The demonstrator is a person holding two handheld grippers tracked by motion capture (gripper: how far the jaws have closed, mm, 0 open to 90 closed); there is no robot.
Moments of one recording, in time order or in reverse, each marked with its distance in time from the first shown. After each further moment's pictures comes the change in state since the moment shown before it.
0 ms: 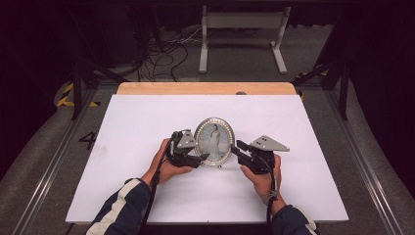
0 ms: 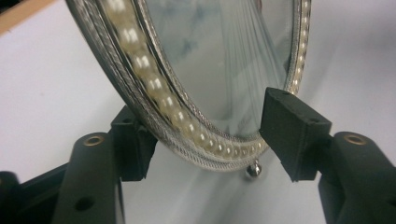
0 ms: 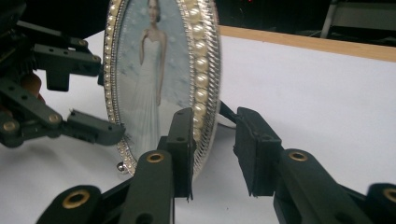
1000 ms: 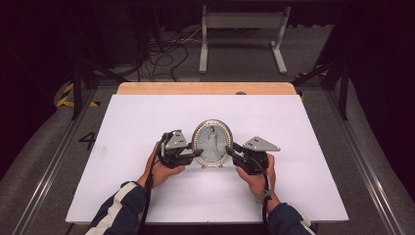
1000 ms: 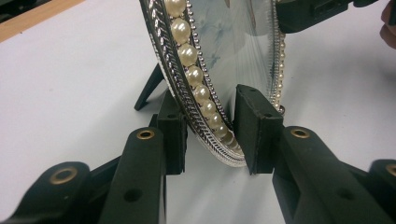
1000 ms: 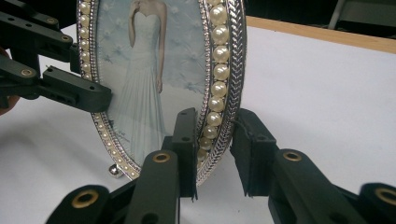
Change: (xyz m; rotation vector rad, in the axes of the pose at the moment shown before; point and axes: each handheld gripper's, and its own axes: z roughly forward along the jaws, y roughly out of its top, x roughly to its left) left arm 0.002 -0.012 -0.017 -0.047 -0.034 -0.057; right arm 0.008 -0.004 0.017 0.043 0.009 -0.040
